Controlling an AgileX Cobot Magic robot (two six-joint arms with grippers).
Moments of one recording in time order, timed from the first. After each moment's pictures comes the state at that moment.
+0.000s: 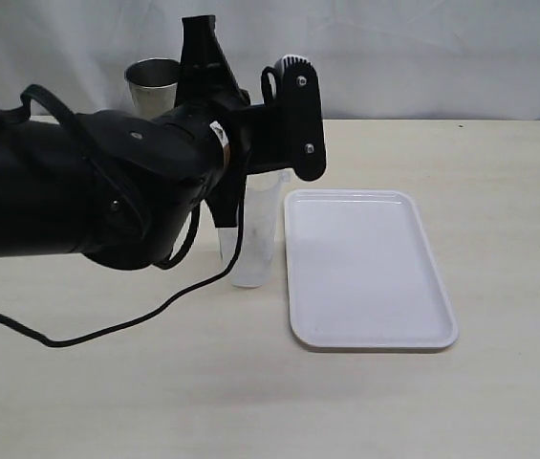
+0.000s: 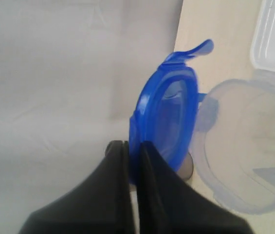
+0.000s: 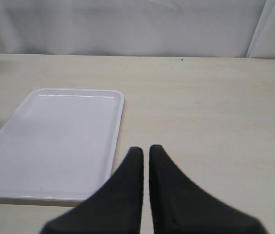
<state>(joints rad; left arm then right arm) -0.94 1.71 -1.08 1.61 0.69 -0.59 0.03 0.01 0.00 -0.03 0.35 0.00</state>
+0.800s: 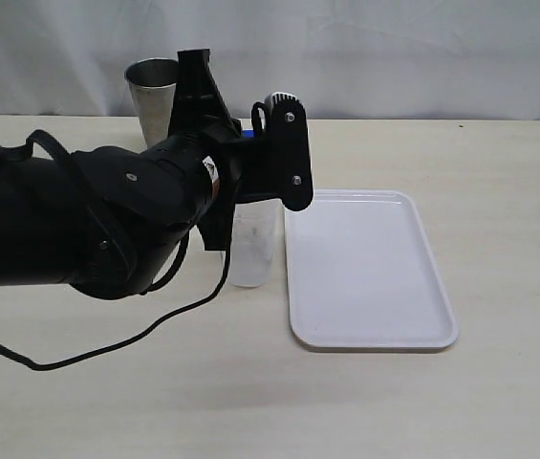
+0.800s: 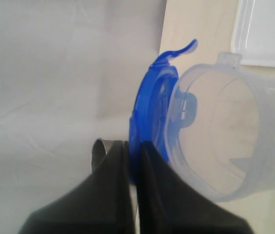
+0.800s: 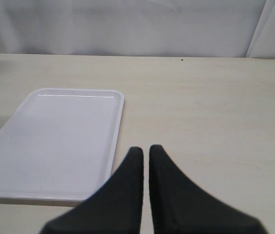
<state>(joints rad) -0.94 1.71 -1.00 1.69 0.67 -0.69 0.03 0.01 0.00 -0.03 0.35 0.00</state>
